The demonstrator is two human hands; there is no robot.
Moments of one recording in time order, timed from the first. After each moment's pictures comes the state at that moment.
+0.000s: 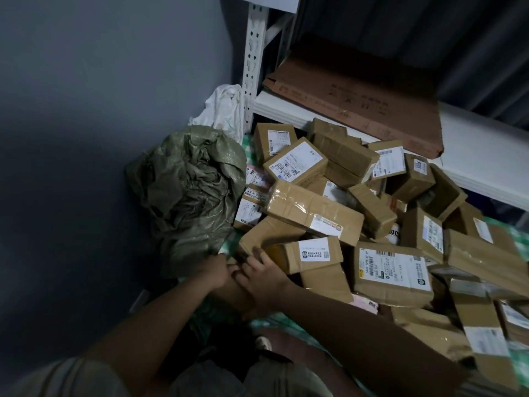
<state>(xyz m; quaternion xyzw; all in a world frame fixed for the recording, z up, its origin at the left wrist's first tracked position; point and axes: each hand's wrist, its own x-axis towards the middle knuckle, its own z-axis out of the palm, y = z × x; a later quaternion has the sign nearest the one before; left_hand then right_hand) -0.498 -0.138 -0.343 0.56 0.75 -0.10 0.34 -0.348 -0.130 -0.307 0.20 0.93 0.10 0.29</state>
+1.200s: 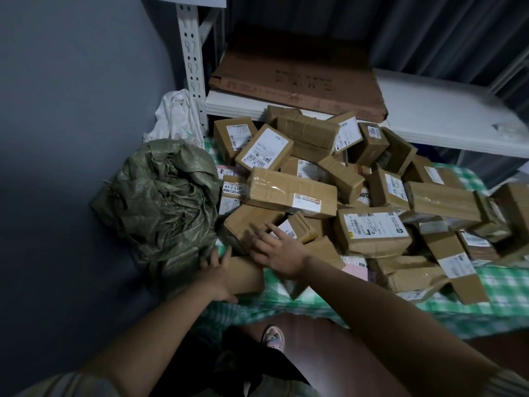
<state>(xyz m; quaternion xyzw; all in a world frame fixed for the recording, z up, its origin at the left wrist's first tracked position) -0.508 -0.139 -0.321 0.68 0.61 -0.23 0.32 -0.313 -0.111 -0.285 0.25 0.92 0.20 0.21</state>
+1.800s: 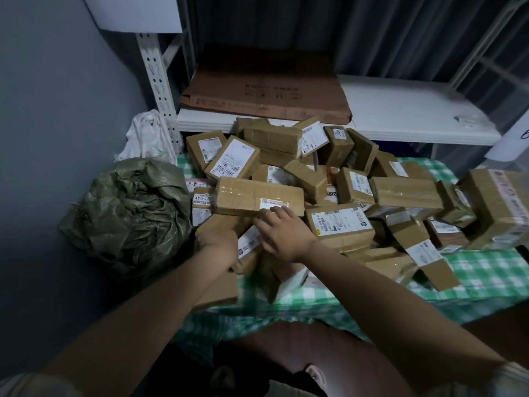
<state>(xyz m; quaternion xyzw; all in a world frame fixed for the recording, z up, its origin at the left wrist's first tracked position) -0.414 -0.108 -0.226 0.72 0.64 -0.24 0.12 -0.248 -0.114 -0.233 0.48 0.87 0.05 0.09</state>
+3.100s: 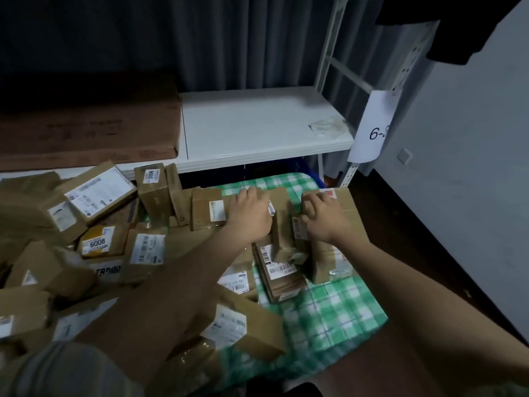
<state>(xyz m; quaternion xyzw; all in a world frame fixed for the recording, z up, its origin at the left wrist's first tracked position) 0.166 -0.018 -0.170 0.89 0.45 0.01 0.07 0.347 -0.082 -0.194 0.80 0.57 -0.14 -0.11</state>
